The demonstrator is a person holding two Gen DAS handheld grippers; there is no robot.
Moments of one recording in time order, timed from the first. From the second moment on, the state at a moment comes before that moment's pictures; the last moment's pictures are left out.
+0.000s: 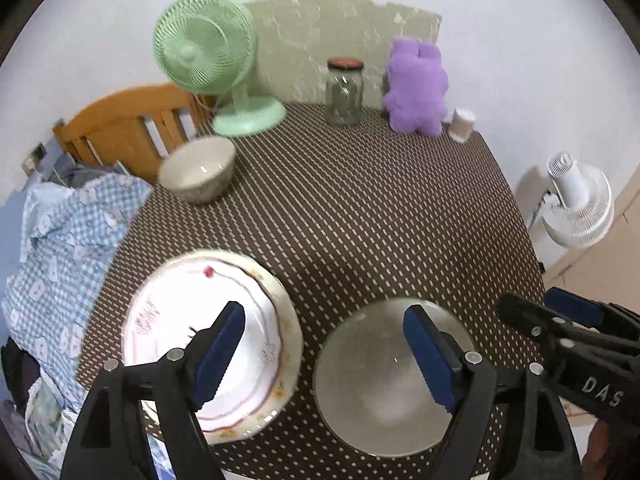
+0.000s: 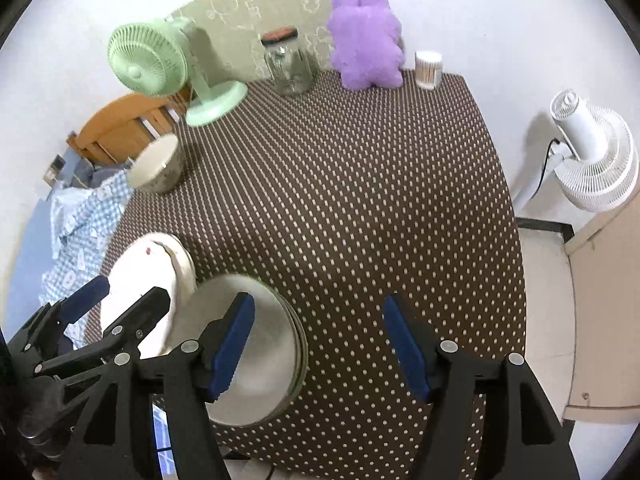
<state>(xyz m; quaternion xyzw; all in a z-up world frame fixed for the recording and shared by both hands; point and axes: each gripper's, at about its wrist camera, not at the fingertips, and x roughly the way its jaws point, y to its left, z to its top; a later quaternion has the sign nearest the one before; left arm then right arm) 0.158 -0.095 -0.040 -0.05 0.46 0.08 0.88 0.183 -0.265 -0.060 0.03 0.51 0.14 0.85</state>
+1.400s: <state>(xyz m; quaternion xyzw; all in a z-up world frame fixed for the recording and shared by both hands) 0.236 0.129 -0.018 -0.04 0.44 0.04 0.90 0.244 -0.037 -0.011 0.04 0.46 0.03 0.89</state>
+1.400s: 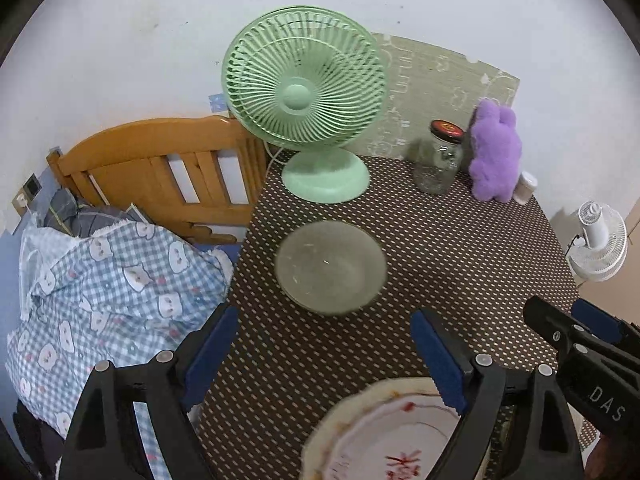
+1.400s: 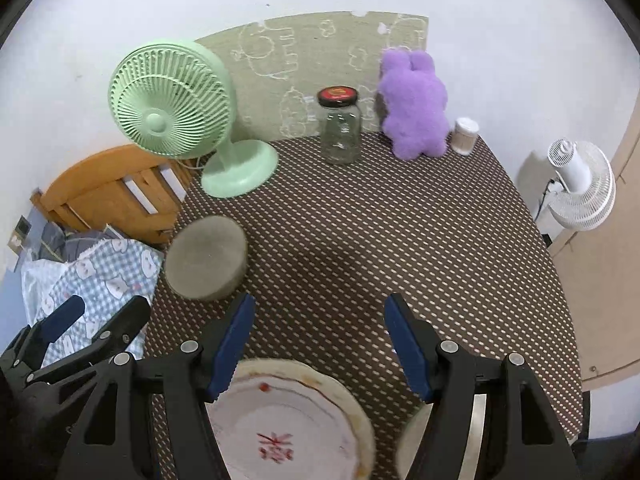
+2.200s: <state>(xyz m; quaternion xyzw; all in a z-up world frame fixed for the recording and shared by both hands) 0.341 0.177 -0.099 0.00 0.47 0.01 0.89 0.350 0.060 -0.086 0.02 0.46 0.02 0.89</state>
